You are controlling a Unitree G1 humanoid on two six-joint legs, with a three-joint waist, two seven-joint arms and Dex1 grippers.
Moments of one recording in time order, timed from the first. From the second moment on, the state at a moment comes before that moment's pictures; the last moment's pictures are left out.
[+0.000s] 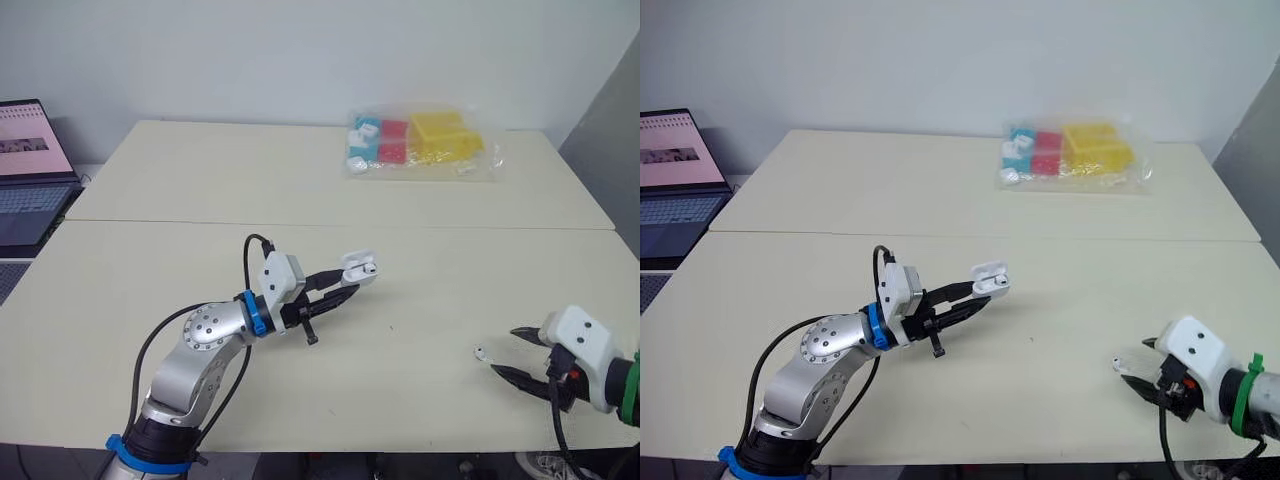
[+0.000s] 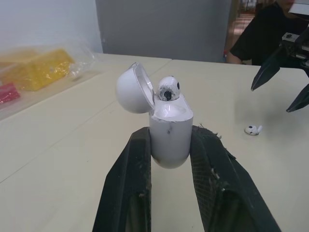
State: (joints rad) left arm -0.19 0.44 -0.13 -0.34 -0.40 0.25 -0.82; right arm 0.34 -1.01 -0.43 -0.78 0.45 0.83 0.88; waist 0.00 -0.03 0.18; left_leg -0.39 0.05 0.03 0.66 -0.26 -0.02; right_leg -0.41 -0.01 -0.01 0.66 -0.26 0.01
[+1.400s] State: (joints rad) left arm -0.15 0.39 -0.16 -0.35 -0.34 0.21 -0.79; right arm -0.35 -1.23 0.44 -0.56 0.19 0.99 0.97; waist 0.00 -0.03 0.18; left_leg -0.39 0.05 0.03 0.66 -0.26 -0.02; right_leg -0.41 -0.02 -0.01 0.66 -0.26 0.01
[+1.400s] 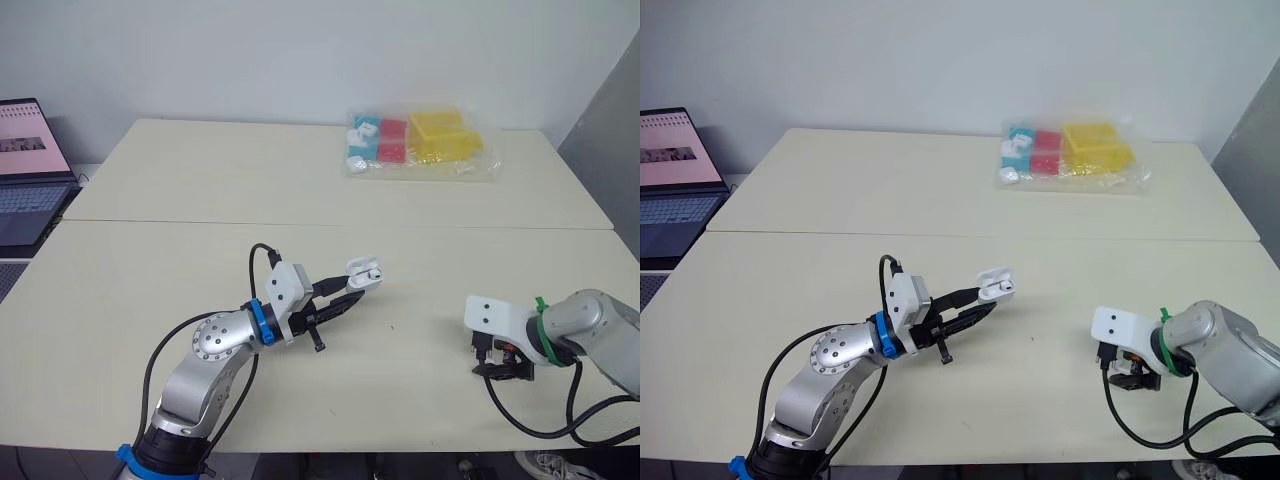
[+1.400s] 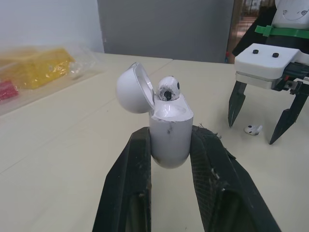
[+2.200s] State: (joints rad) left arm -0.14 0.39 -0.16 -0.35 -0.33 0.21 -0.80; right arm -0.33 -1.22 0.45 -0.57 0.09 0.88 1.03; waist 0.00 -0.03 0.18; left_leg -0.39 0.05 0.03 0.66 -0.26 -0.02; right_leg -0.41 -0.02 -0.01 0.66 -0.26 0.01
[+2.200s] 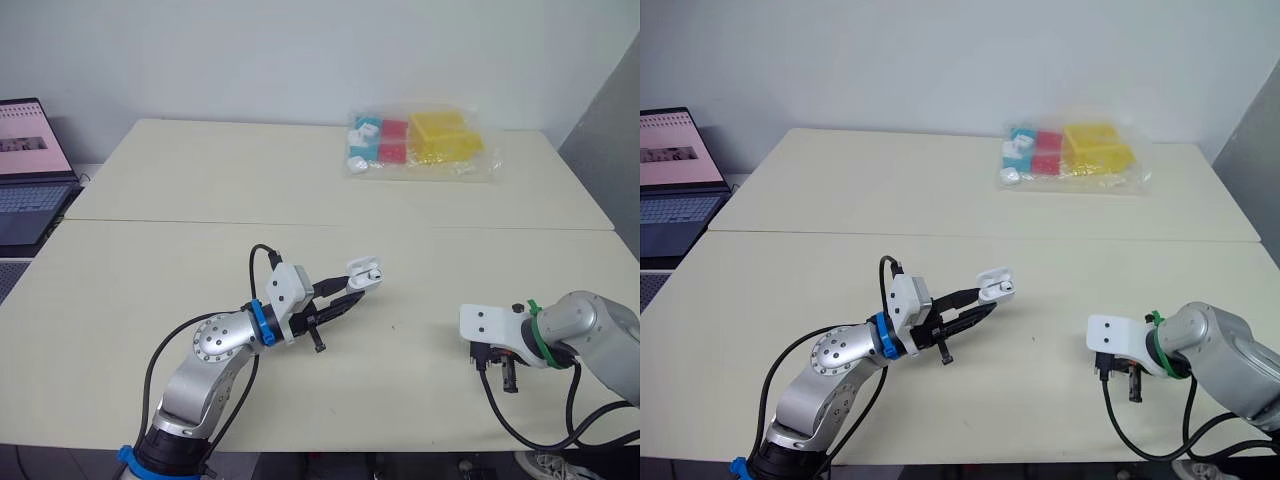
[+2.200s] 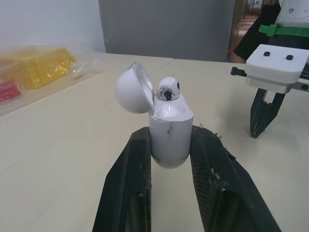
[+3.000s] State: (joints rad) left arm -0.14 0.37 -0.17 -0.34 -0.33 0.20 -0.80; right arm -0.15 -1.35 0.22 -0.66 0.17 0.94 1.04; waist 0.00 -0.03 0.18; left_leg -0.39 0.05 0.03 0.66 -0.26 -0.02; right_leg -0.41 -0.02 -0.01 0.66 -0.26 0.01
